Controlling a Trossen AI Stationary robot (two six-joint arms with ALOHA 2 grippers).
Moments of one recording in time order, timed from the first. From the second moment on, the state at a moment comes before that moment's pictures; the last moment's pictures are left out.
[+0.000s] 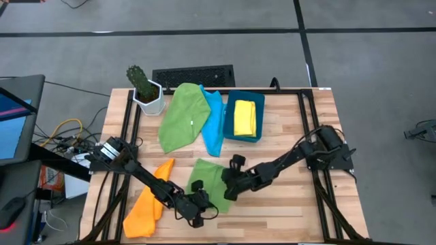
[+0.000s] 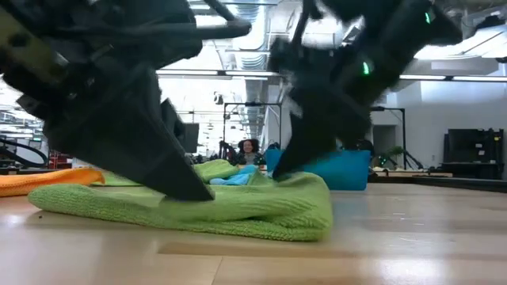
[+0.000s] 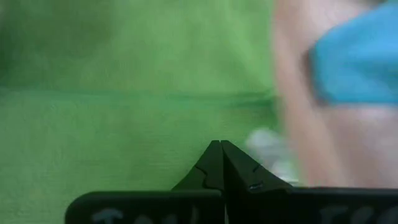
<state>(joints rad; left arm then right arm) -0.62 1.98 0.95 0.28 -0.41 -0.57 0.40 1.94 1.13 -0.14 0.50 0.38</state>
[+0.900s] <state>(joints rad) -0.62 1.85 0.95 0.27 -0.42 -0.53 0.33 1.82 1.13 -0.20 0.50 0.29</state>
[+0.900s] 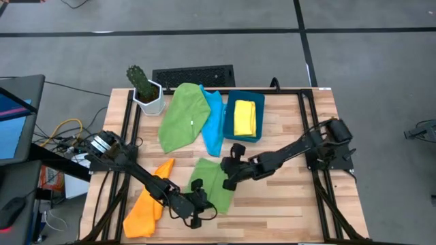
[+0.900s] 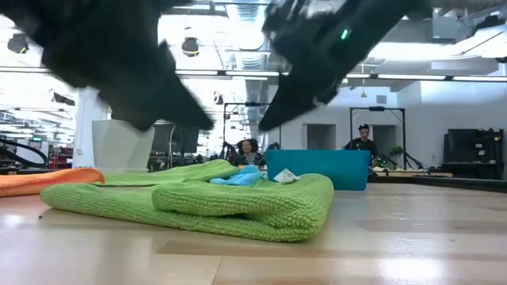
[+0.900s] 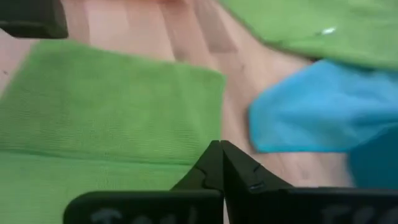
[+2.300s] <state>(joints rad) -0.91 1.55 0.79 -0.33 -0.77 -1.48 0.69 1.94 1.13 0.28 0.68 0.59</state>
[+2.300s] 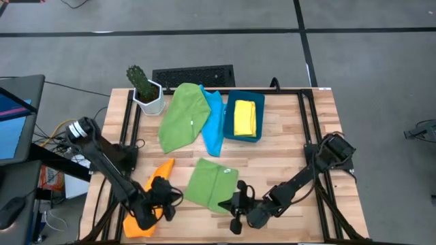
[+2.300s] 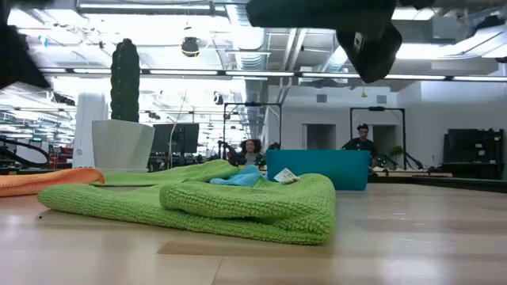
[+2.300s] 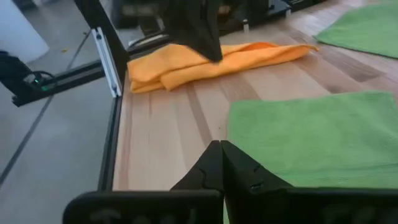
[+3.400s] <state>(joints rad) -0.81 1.82 0.79 -0.10 -0.69 -1.51 0.69 1.94 1.13 0.24 0.65 0.68</state>
